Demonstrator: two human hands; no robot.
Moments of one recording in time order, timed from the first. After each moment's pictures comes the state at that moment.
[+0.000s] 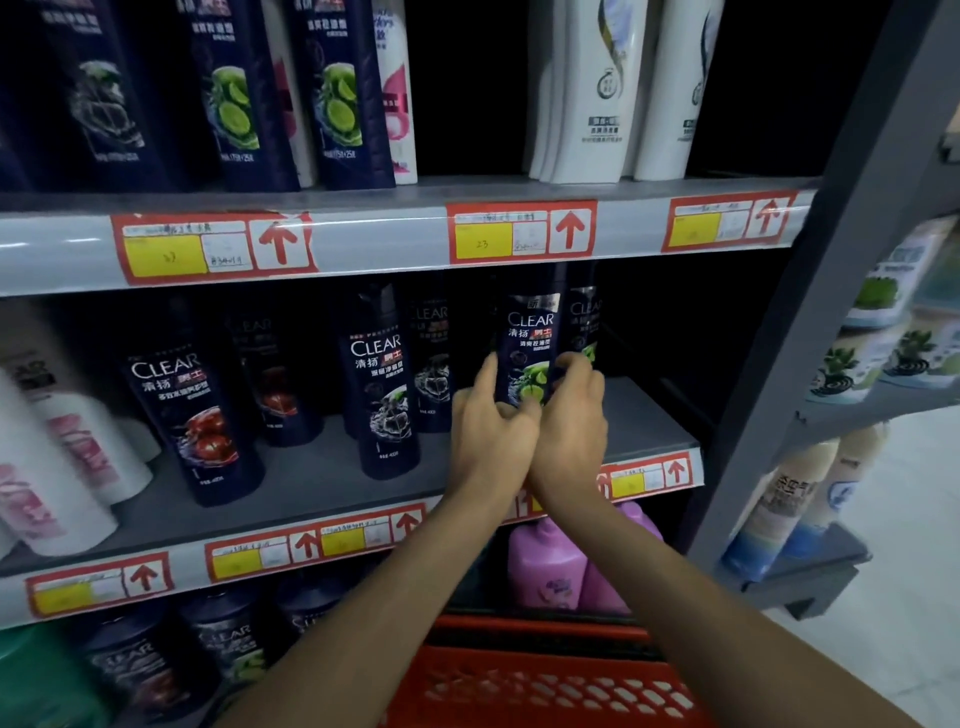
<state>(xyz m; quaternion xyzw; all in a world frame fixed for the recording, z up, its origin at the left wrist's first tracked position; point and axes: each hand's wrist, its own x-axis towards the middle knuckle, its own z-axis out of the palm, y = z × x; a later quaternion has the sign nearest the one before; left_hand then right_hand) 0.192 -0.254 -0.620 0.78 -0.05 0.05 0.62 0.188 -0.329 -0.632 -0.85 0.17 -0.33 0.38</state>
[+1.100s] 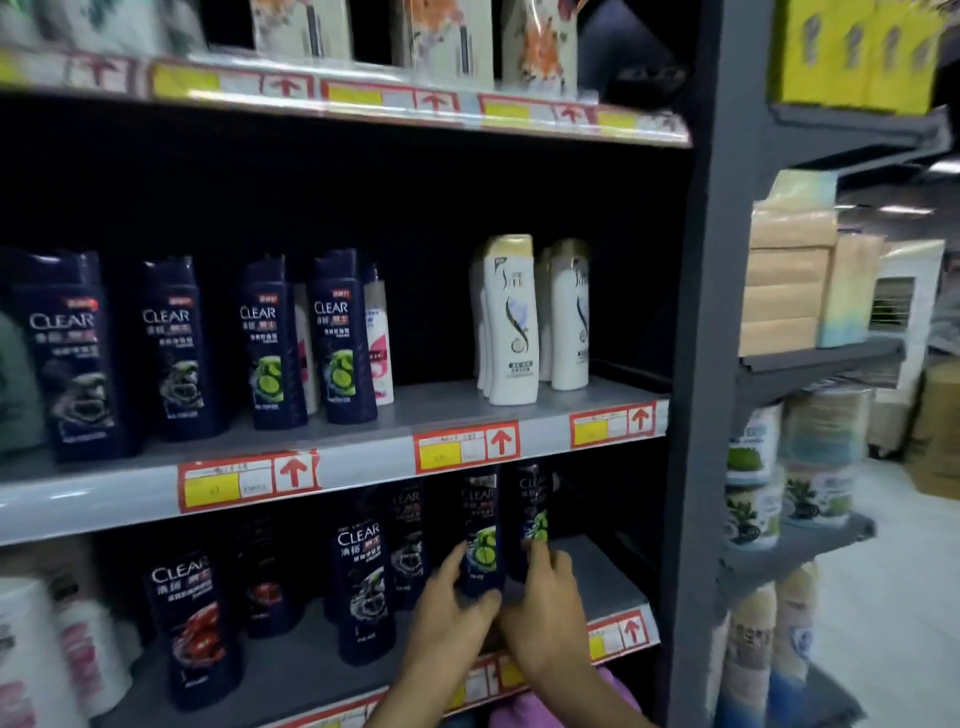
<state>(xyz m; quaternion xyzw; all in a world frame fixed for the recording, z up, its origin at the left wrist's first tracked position) 0.161 -0.231 -0.594 0.80 -0.10 -0.03 0.59 0.157 -0.348 -0.620 -0.91 0.14 -0.22 0.34</state>
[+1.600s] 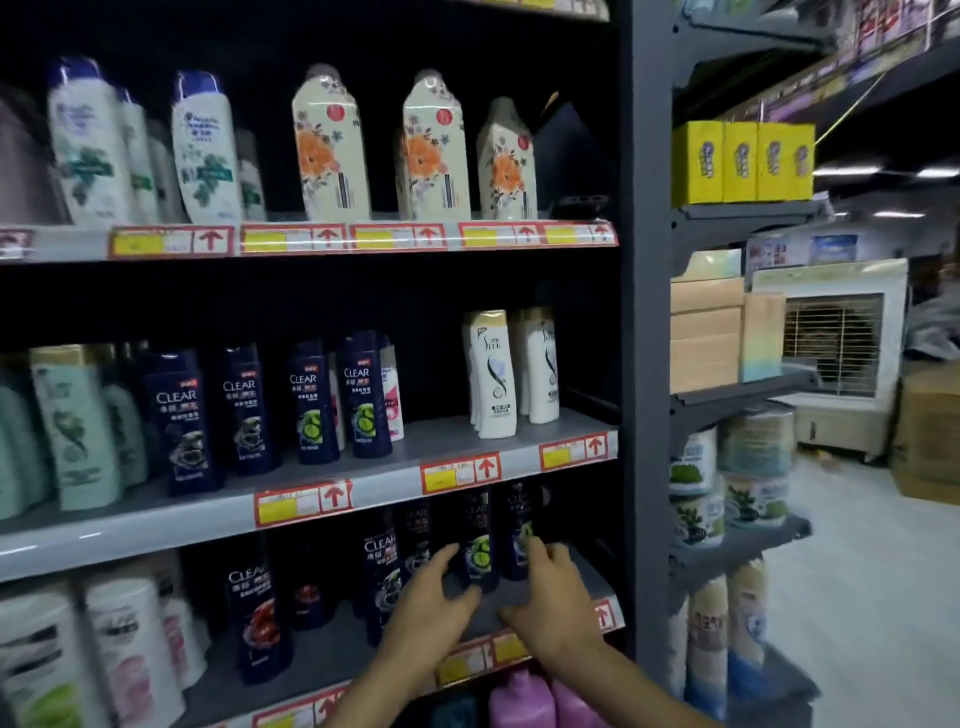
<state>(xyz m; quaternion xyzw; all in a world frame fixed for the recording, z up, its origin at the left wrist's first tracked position) 0.085 -0.195 -0.527 0.88 -0.14 0.00 0.46 0.067 -0.357 -0.552 -0.94 0.08 -0.18 0.30</state>
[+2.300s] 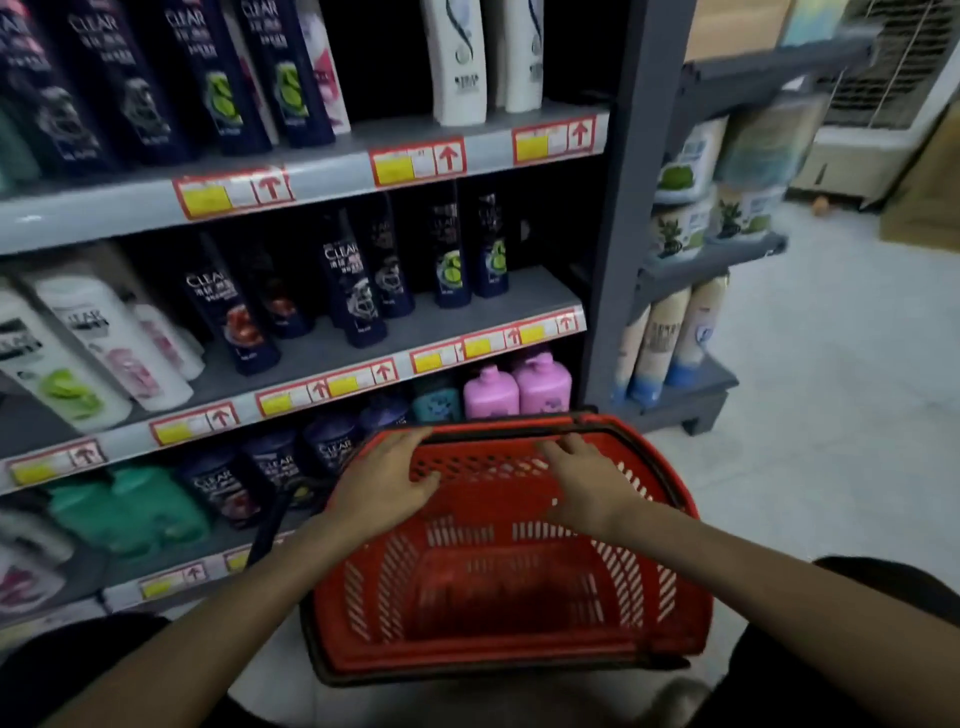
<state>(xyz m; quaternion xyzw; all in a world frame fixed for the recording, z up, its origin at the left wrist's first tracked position) 0.001 -0.131 -0.686 0.96 -0.22 -0.05 0.18 -0.078 -0.394 -0.706 -0.99 0.01 0.06 0.14</state>
